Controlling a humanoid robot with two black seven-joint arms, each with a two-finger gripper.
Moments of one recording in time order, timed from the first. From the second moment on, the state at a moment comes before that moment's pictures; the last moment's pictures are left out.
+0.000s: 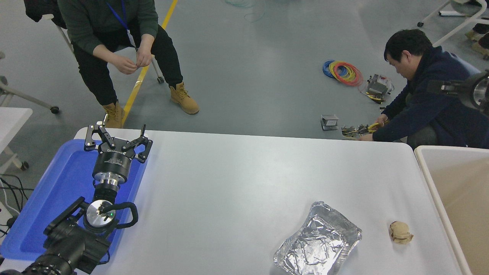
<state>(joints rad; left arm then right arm) -0.50 0.13 -1.12 -0.54 -0.09 -0.62 -0.36 1.72 -0.45 -1.26 0.69 -0.34 0.24 0.07</state>
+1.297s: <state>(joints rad) -0.50 0.13 -1.12 -0.54 -0.09 -0.62 -0.36 2.31 -0.39 -1.31 1.37 -0.33 0.78 0.07</state>
